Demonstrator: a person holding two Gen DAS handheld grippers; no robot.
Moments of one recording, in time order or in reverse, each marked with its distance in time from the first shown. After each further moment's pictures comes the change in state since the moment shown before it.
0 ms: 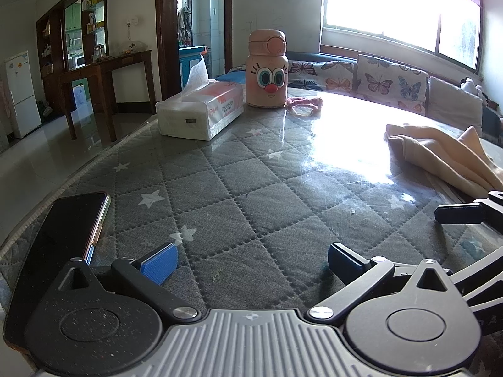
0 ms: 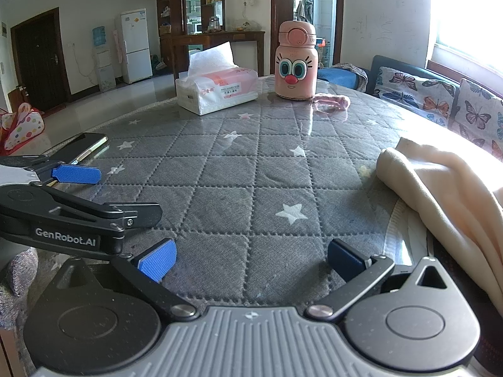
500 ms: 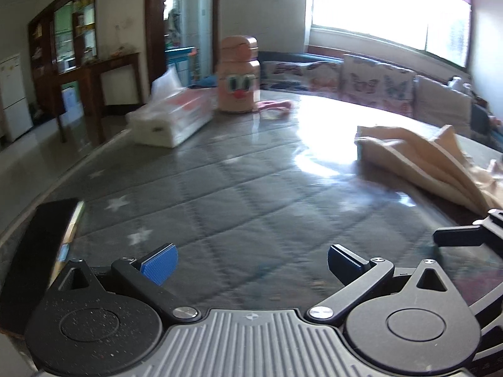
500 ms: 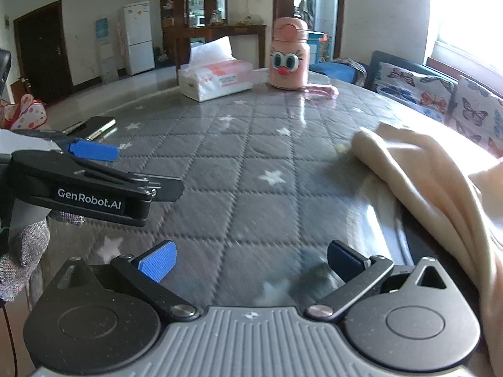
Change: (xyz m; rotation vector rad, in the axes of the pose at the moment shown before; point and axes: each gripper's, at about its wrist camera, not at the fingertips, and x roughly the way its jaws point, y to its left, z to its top) left arm -0.011 -0.044 0.009 0.048 -0.001 -0.055; right arm -0.047 -0.014 -0.027 -0.009 0.011 -0.002
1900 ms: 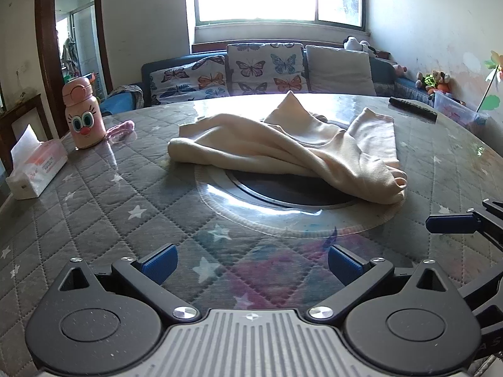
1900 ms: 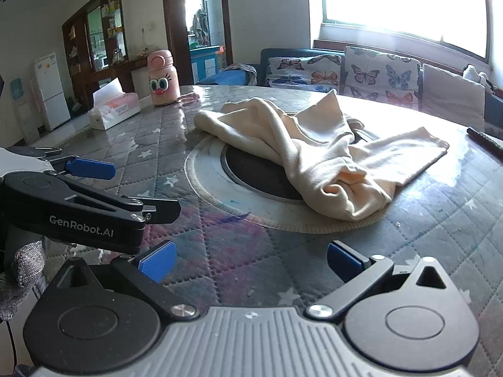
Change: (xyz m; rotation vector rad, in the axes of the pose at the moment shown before) left arm -0.048 -0.157 -0.013 0.262 0.011 -0.253; right arm -0.138 -0.066 -0.099 0.293 -0.083 -0.261
